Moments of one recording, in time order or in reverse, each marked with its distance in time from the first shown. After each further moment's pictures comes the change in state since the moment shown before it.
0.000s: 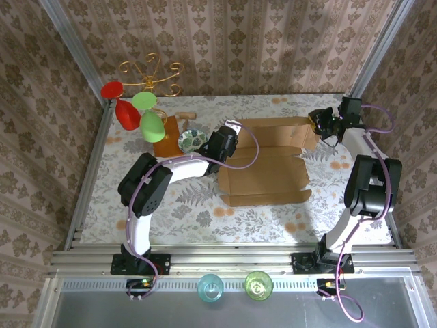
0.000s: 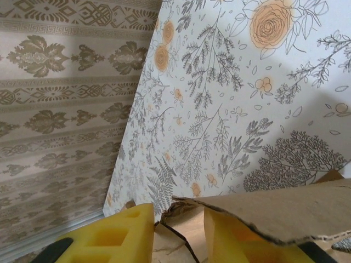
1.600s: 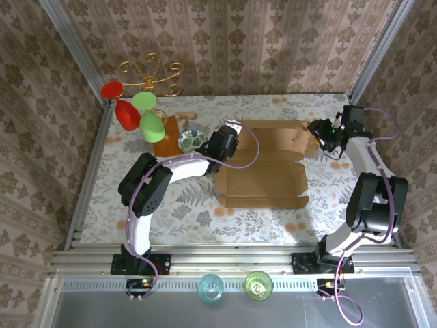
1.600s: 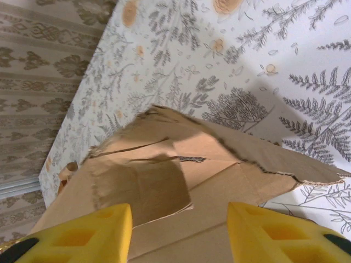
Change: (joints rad) left arm -0.001 0.002 0.015 -0.034 0.018 -0.008; right arm 0.010 -0.166 -0.109 -0.211 0.050 -0.290
